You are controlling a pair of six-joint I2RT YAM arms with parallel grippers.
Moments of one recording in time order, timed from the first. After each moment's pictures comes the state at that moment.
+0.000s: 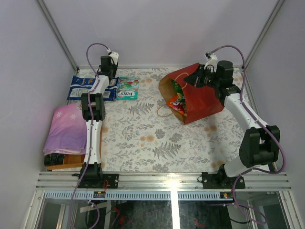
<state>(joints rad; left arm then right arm) 0.06 2.77 2.42 -0.16 -0.08 0.32 0.16 1.54 1.22 0.01 -0.65 0.41</state>
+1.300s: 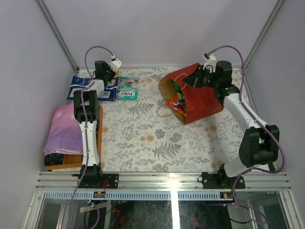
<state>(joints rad) 0.09 2.51 1.93 0.10 0.23 0.67 0.16 1.54 1.23 0.01 -0.65 0.40</state>
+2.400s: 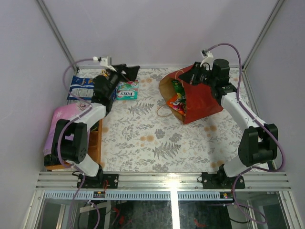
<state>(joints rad) -0.13 1.59 1.05 0.85 0.28 -0.39 0.21 1.56 1.26 0.08 -0.65 0.48</state>
